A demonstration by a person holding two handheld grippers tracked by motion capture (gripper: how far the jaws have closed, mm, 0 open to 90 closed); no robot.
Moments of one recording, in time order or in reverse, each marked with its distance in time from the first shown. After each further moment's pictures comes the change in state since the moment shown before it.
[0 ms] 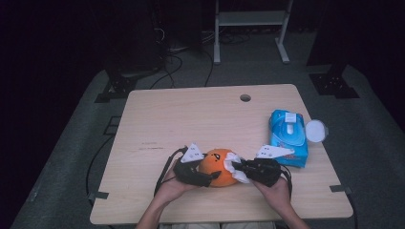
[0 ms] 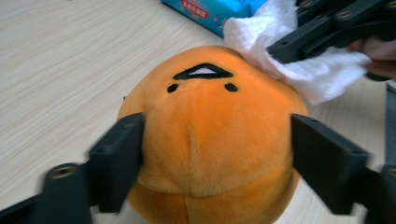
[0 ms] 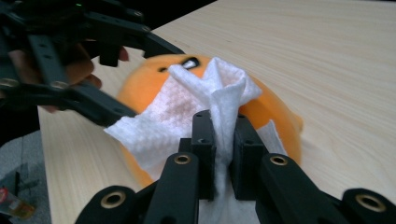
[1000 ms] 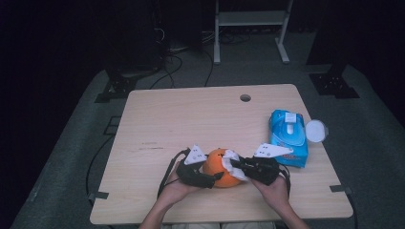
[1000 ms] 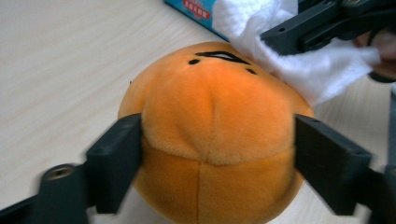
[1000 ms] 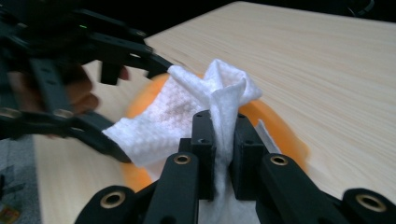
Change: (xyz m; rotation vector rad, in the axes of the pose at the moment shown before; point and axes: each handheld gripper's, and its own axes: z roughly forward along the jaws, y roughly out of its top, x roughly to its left) left arm -0.007 0.001 0.004 -0.007 0.009 -0.035; right arm 0.006 0.009 0.000 -0.027 -0.015 -0.035
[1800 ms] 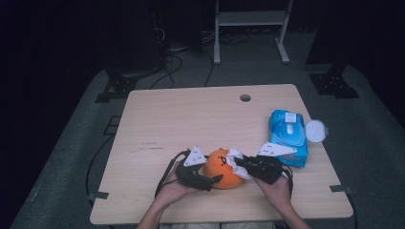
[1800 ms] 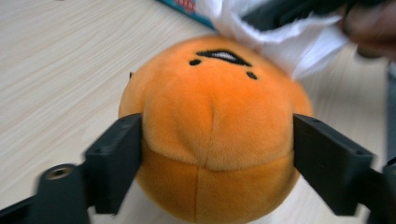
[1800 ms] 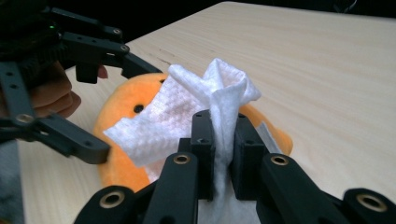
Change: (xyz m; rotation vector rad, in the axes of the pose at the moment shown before) left arm 0.004 0.001 -0.004 -0.012 -0.045 -0.027; right arm -0.015 -0.009 -0.004 -0.005 -0.046 0.061
